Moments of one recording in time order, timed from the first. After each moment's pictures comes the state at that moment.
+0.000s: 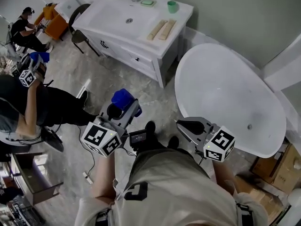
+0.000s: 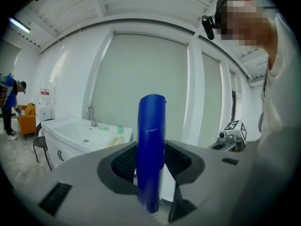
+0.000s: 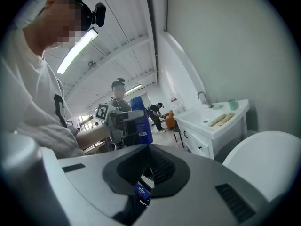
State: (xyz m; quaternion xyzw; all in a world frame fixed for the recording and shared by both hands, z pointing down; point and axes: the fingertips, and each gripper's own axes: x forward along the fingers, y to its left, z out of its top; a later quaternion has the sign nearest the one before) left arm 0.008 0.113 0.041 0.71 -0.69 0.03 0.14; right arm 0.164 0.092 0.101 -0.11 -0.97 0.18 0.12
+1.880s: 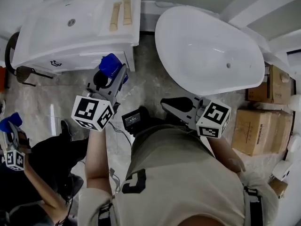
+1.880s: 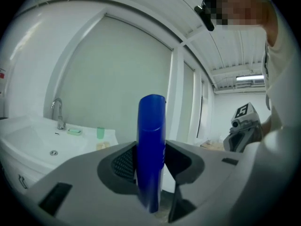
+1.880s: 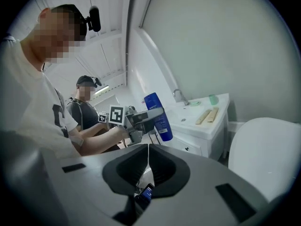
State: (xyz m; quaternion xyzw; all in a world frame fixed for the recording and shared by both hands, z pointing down) left arm -0.156 -0.003 0.083 0.85 -0.50 0.03 0.13; right arm -0.026 0.099 0.102 0.09 -0.95 0.25 0.15
